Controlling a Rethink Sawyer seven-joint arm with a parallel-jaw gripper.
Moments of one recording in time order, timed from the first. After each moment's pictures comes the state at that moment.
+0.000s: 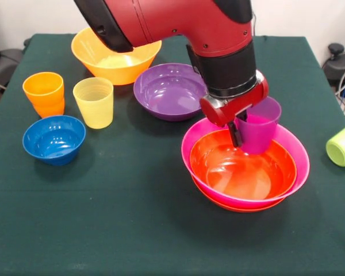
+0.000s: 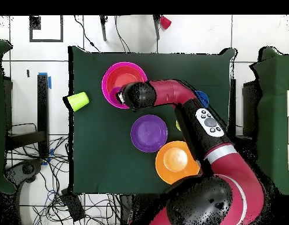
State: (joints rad) arm -0.60 -0.37 0.69 1.43 -0.52 0.65 1.34
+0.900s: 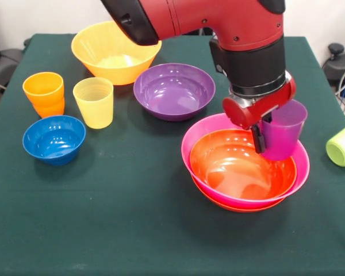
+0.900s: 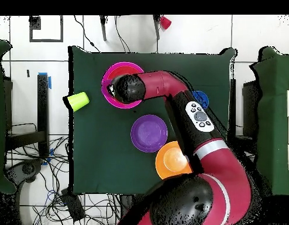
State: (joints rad) arm -0.53 -0.40 0.69 1.37 -0.52 0.65 1.34
